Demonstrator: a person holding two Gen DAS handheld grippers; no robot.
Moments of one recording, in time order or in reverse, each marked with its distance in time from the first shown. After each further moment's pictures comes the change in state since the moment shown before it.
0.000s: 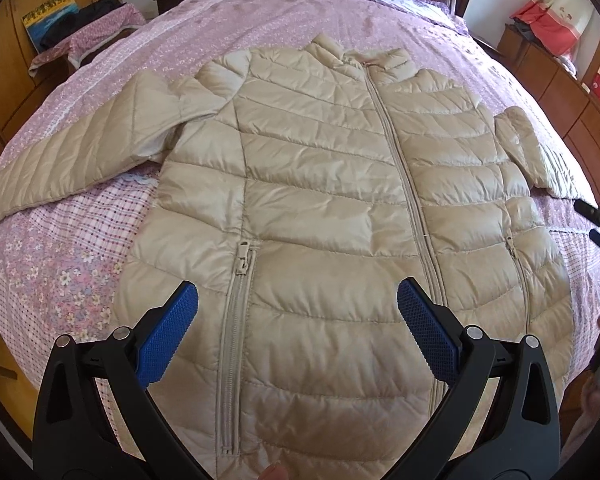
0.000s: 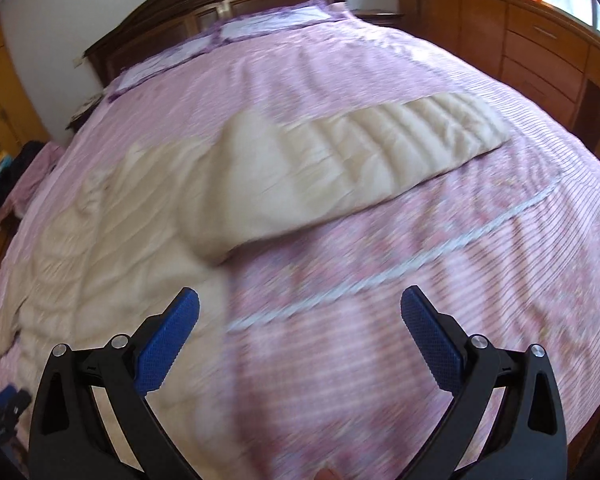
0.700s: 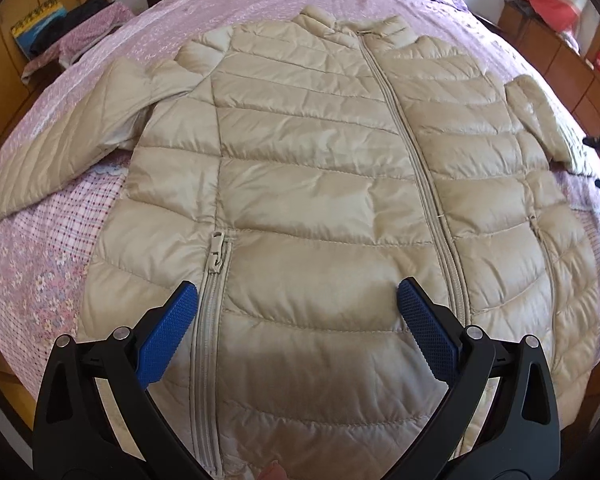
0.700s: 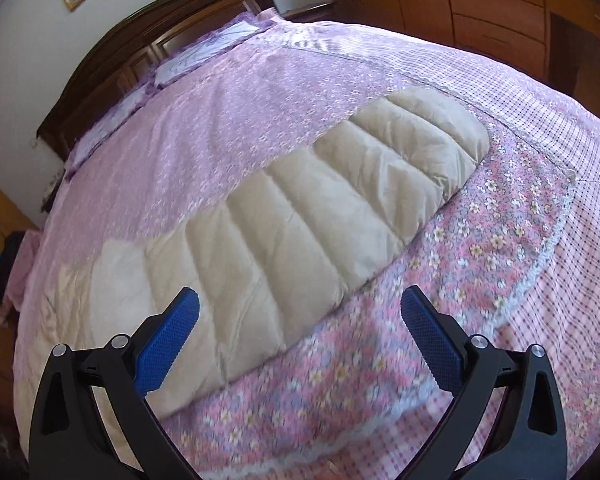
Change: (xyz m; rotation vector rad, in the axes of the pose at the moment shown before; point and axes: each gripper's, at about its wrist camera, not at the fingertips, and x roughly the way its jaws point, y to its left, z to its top) left arm 0.034 -0.017 -0.002 0.056 0.057 0.037; right arm 0.074 -0.110 0.085 0.274 -0.021 0.007
